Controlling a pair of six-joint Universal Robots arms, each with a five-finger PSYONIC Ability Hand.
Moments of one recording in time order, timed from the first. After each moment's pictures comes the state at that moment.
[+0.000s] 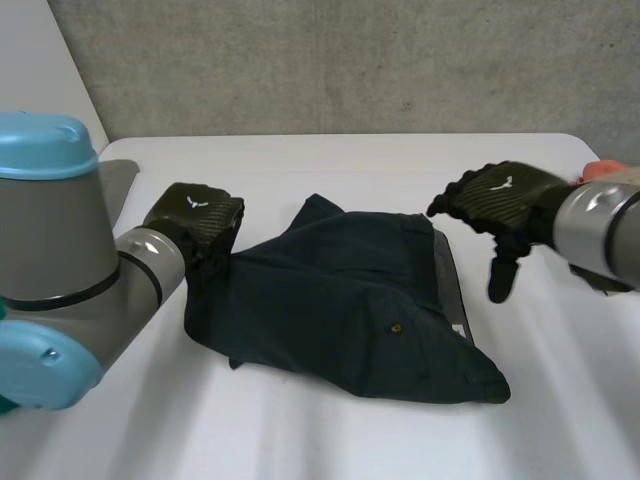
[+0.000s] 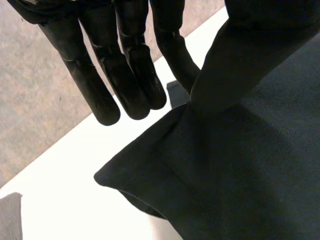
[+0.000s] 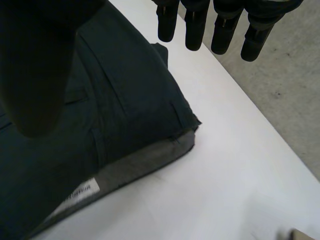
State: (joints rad) left arm 4.21 -1.90 -1.41 2.98 -1.61 3.49; right arm 1.89 -1.28 1.21 0.59 1.30 2.51; left_hand 1.14 1.19 1.19 1.20 0.99; right_hand 0.23 0.22 0.23 0.23 0.06
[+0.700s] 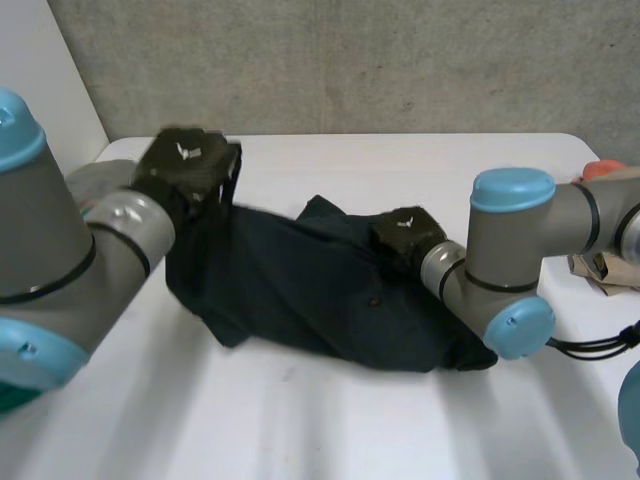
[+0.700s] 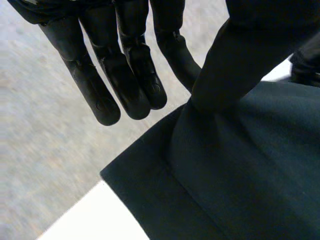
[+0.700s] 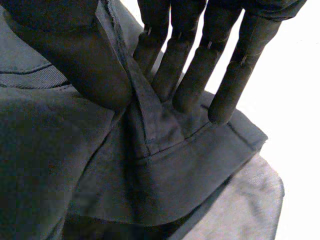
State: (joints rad) left arm 4.24 -1.83 -1.41 3.17 -1.53 3.48; right arm 2.06 -0.76 1.07 0.03 1.39 2.85; left_hand 1.14 1.20 1.19 1.20 0.99; right_hand 1.07 1.18 1.19 1.19 0.97
